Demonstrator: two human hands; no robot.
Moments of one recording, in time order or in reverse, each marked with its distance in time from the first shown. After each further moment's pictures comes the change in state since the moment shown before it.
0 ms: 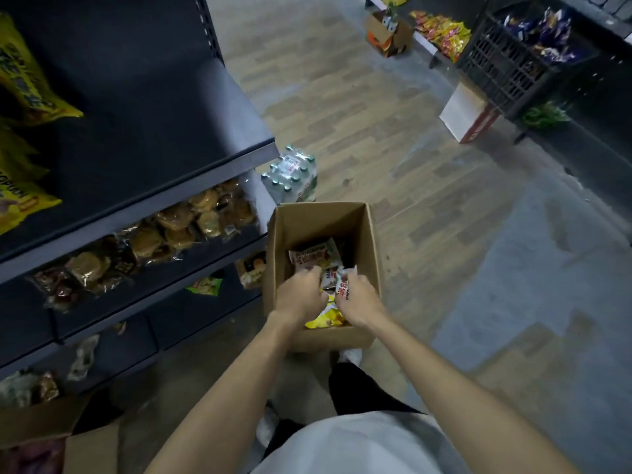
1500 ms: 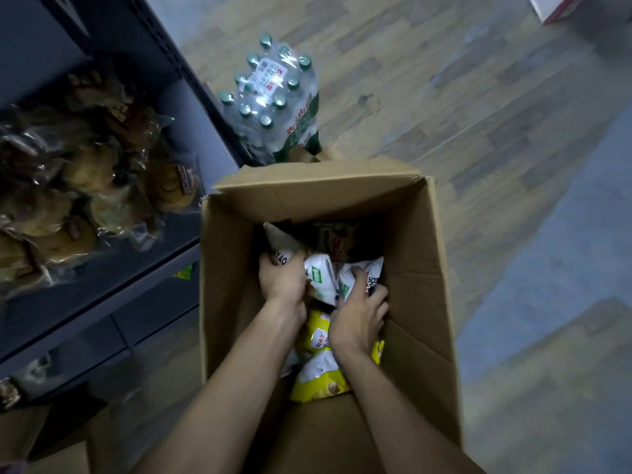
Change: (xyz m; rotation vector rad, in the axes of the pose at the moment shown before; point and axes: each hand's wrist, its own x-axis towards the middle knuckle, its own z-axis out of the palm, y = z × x) left_hand 0.225 -0.065 0.137 -1.309 0.374 -0.947; right_hand 0.199 0.057 0.149 0.015 0.327 0.453
